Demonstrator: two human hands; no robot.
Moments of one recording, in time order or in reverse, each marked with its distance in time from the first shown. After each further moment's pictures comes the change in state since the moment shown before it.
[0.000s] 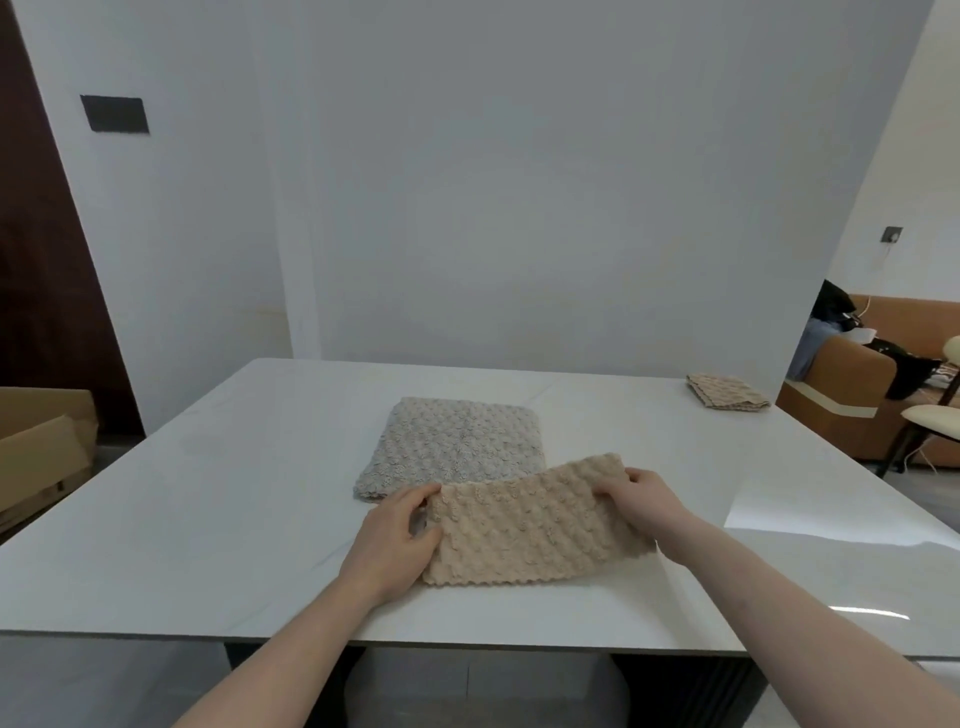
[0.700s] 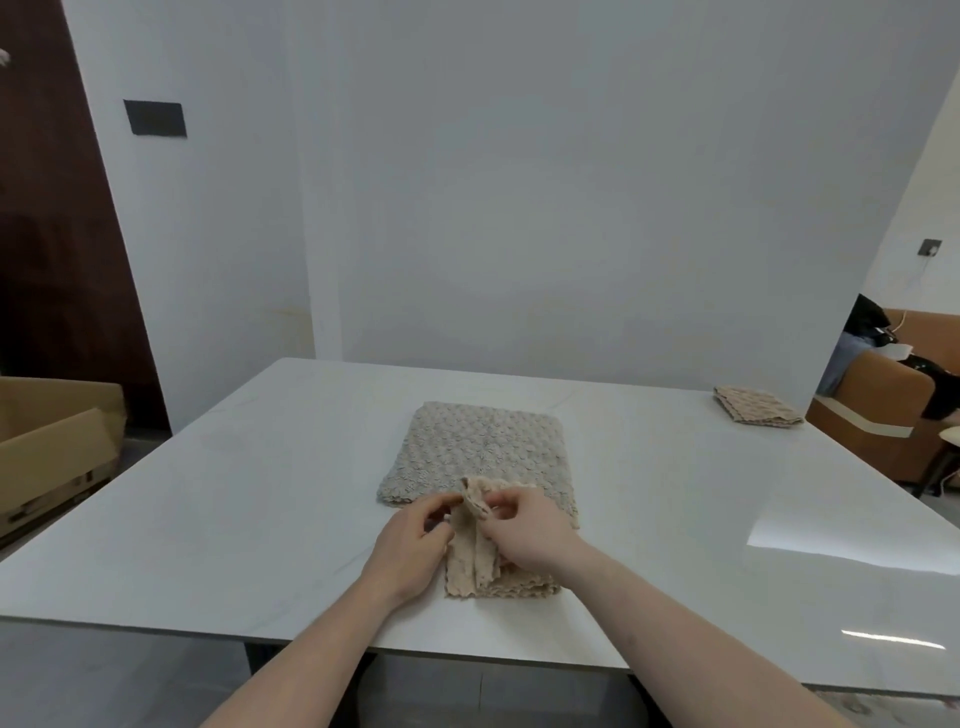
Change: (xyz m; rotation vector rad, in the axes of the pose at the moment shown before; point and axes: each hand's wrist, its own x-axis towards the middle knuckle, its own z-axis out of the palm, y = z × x) left_hand 0.002 -0.007 -0.007 -0.203 -0.011 -0.047; right_hand -0.033 -0.045 0.137 -0.205 -0.229 -0.336
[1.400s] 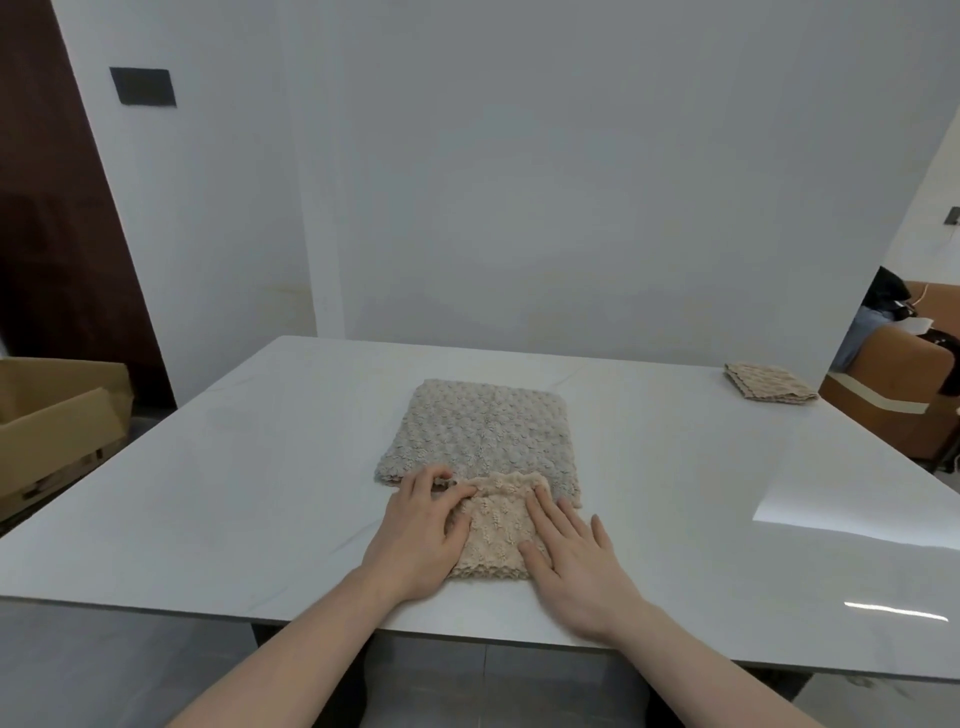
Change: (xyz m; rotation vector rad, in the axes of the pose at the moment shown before) left_hand -0.002 -0.007 0.020 0.511 0.032 0.190; right_hand -0.025 0.095 -0.003 -0.602 -0.034 -0.166
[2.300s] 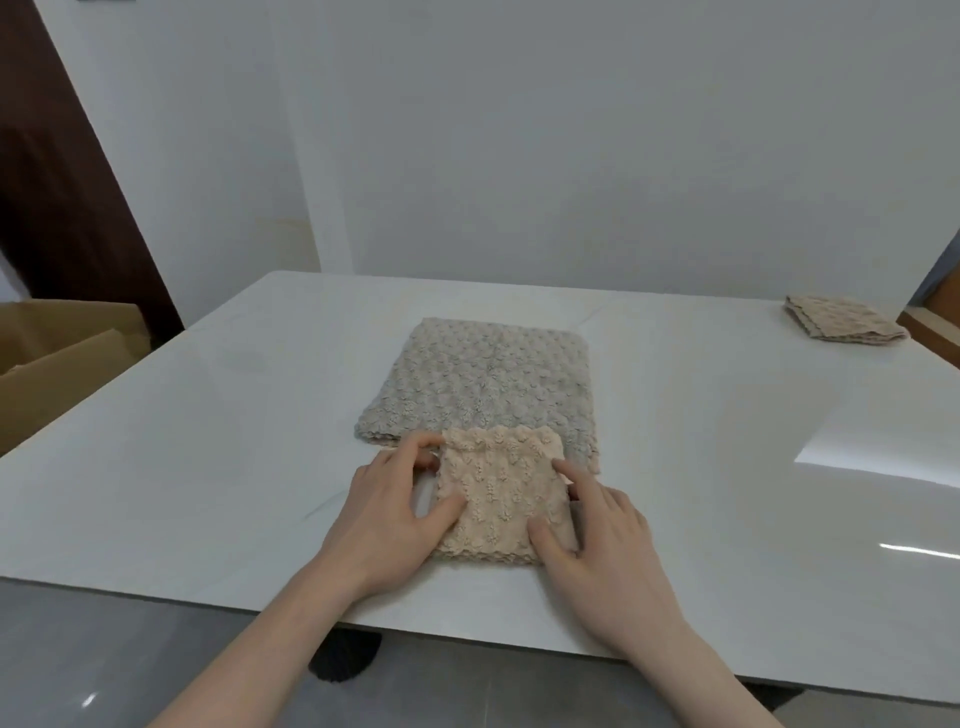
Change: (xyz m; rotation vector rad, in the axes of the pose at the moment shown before) left_hand -0.011 0.008 -0.010 -0.281 -0.054 -0.242; right_hand -0.008 0.005 -0.004 0.317 0.223 0.083
